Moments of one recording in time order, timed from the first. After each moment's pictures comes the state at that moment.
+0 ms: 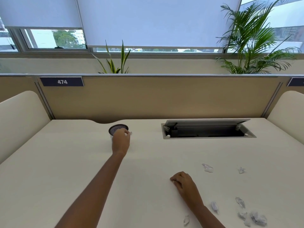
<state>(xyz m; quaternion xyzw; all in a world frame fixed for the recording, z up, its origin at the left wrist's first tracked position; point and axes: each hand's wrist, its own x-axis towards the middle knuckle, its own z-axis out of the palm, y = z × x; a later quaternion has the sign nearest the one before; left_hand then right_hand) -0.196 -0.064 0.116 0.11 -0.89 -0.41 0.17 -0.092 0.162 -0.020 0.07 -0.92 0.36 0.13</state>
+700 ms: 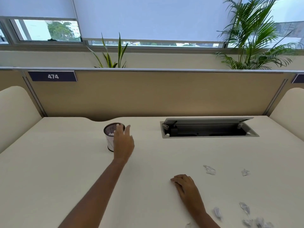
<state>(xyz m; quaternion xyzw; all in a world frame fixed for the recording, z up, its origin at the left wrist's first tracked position) -0.224 -0.058 0.072 -0.01 -0.96 -0.21 0.21 -0.098 0.165 -0.031 0.07 -0.91 0.35 0.21</state>
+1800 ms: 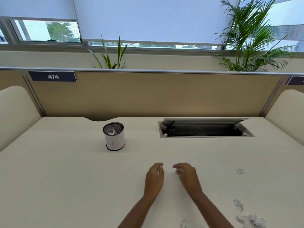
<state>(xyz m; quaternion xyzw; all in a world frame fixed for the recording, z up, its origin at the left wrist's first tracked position) -0.116 0.039 0.022 0.03 -0.84 -0.54 -0.02 -0.117 0.172 0.018 -0.05 -0.92 0.38 0.11</state>
